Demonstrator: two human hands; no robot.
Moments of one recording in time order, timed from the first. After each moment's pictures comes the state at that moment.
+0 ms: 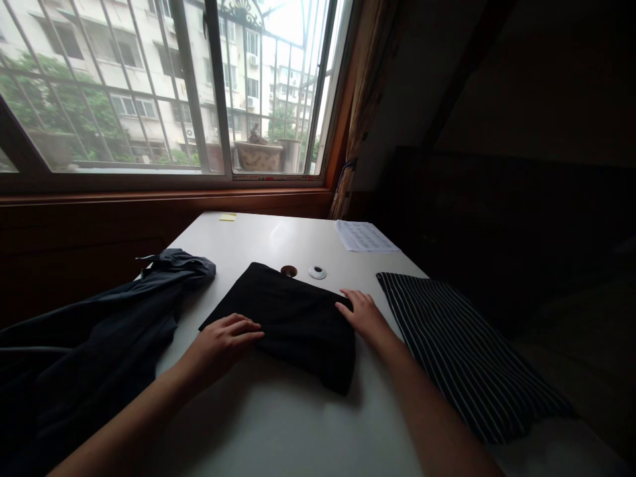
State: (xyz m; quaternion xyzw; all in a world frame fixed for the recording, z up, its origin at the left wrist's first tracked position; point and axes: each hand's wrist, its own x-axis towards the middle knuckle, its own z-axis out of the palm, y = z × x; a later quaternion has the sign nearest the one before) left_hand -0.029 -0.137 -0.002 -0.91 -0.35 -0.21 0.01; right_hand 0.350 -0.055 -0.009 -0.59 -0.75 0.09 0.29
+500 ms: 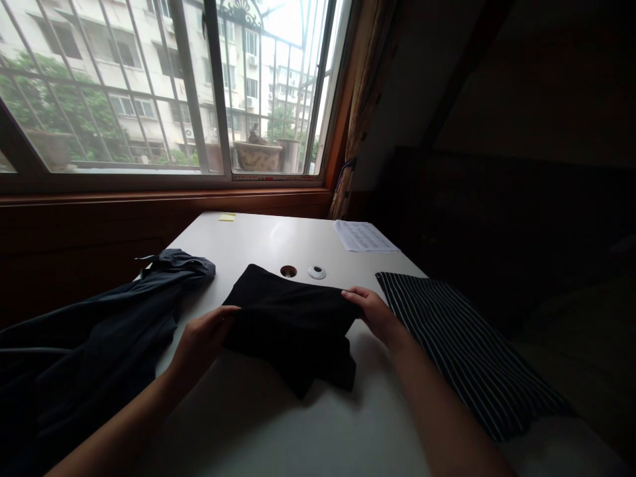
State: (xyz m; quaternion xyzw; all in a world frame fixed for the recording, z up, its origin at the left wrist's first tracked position) left_hand -0.040 -0.145 0.006 -0.72 -0.52 -0.44 -0.11; right_hand 0.351 -0.062 0.018 -0.52 -0.60 0.44 0.42
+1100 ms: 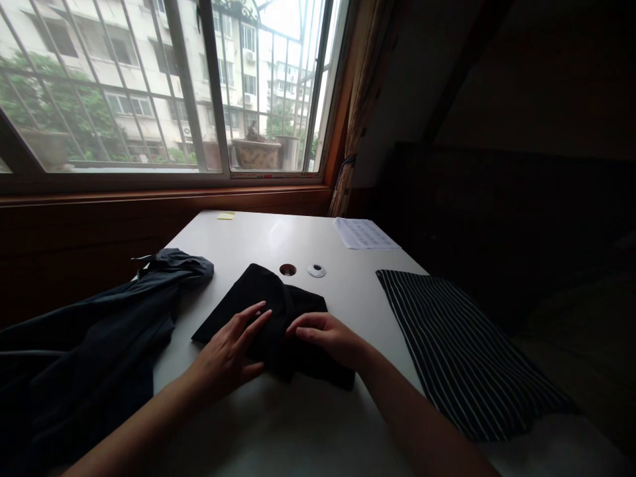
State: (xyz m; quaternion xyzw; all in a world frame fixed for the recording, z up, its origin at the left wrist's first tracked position) left_hand -0.006 -0.154 -0.002 -0.88 -0.38 -0.28 -0.01; right_hand 0.265 -0.118 0.036 -0.31 -0.65 0.63 0.28
